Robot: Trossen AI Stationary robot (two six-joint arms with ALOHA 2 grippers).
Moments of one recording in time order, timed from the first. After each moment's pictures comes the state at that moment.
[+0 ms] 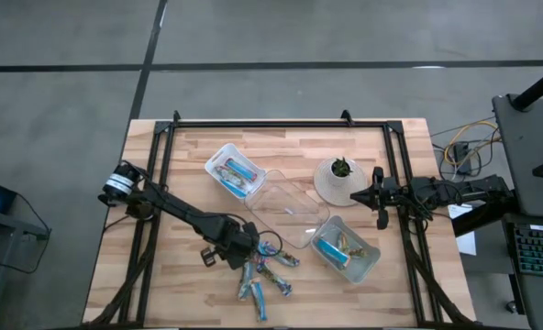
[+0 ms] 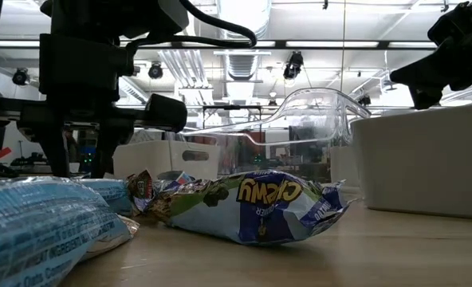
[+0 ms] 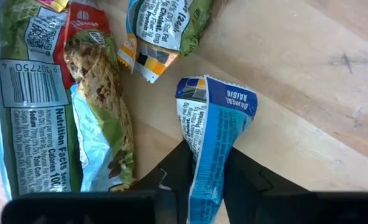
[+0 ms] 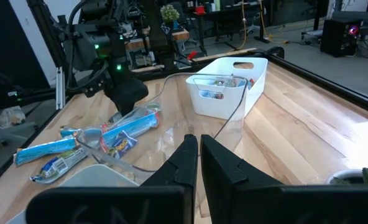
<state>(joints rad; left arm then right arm) -0.37 1.78 1.08 -0.66 0.07 0.68 0.17 0.05 0.10 -0.18 0.23 0.23</state>
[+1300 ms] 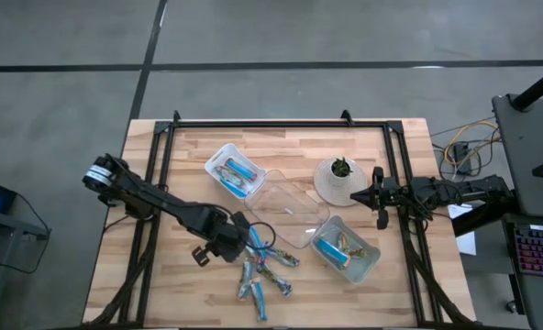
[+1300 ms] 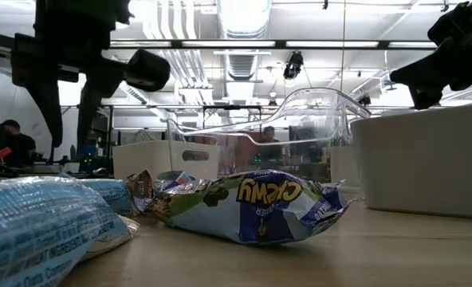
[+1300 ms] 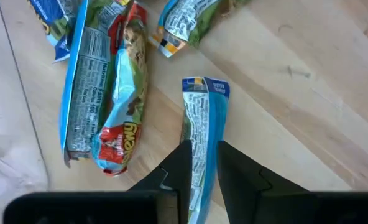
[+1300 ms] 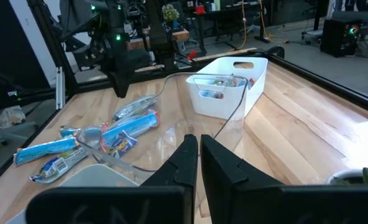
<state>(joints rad) -0.37 1.59 1.08 -0.80 0.06 0.49 0.17 0.05 0.10 -0.18 0.23 0.23</state>
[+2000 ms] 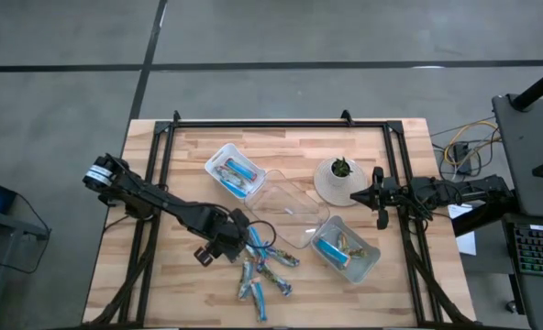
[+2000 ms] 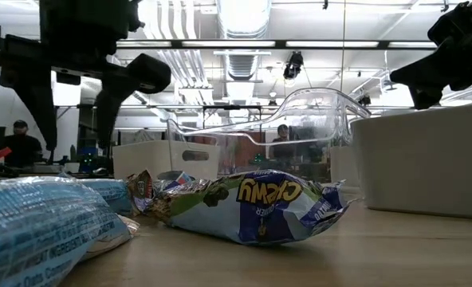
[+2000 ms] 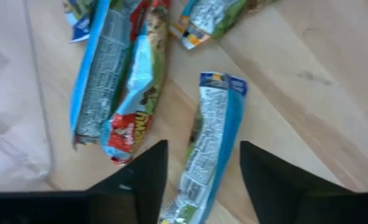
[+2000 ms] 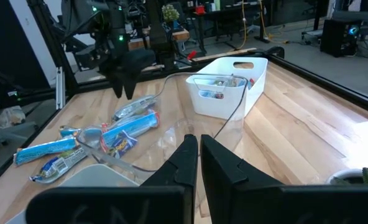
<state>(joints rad) -0.36 1.59 1.07 -0.79 0.02 0.39 0.17 0.05 0.10 -0.18 0.23 0.23</state>
